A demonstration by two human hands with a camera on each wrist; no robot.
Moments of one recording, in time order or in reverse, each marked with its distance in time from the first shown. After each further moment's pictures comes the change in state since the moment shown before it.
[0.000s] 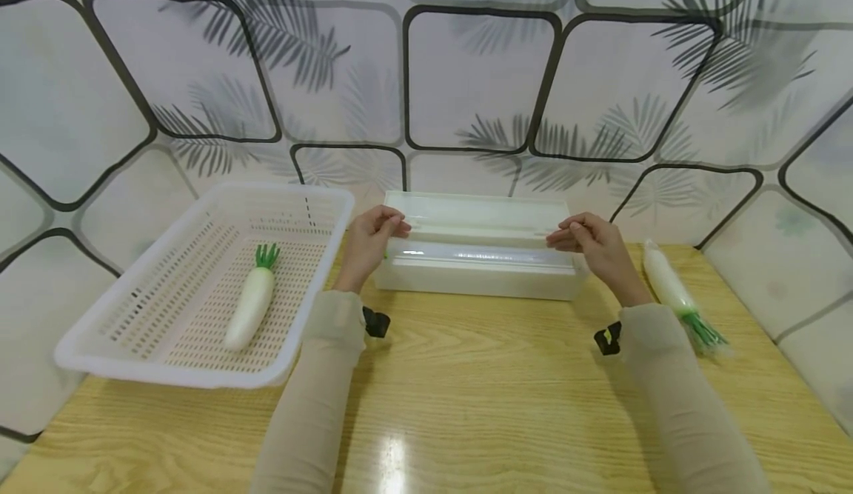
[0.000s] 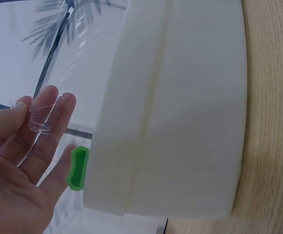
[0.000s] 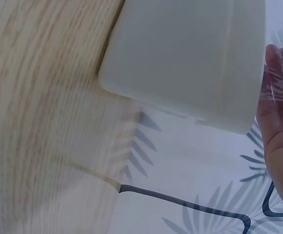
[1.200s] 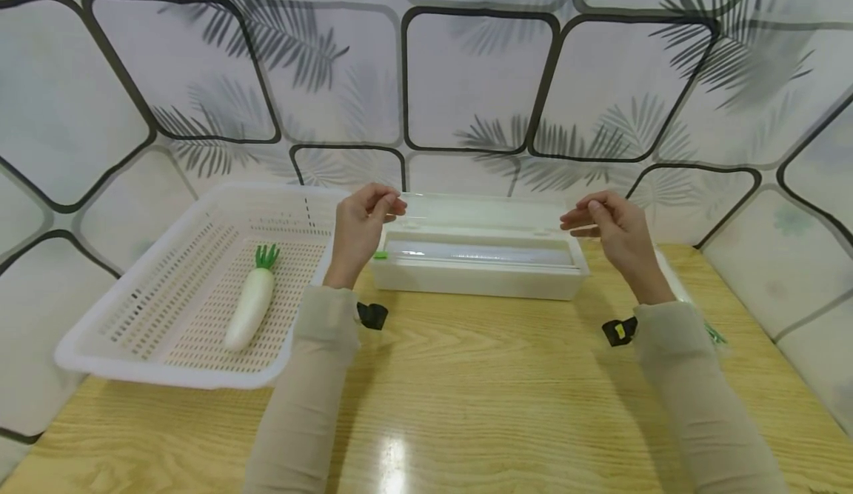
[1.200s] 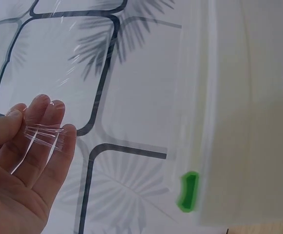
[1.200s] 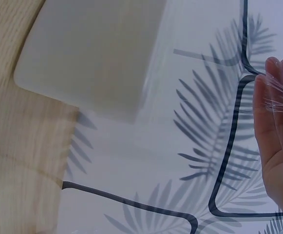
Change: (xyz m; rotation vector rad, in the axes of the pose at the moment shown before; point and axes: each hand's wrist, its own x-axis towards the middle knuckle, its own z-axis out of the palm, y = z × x) left_hand -0.002 0.042 -0.005 0.049 0.124 0.218; right_hand 0.003 -0.044 -0.009 0.072 0.126 -0.082
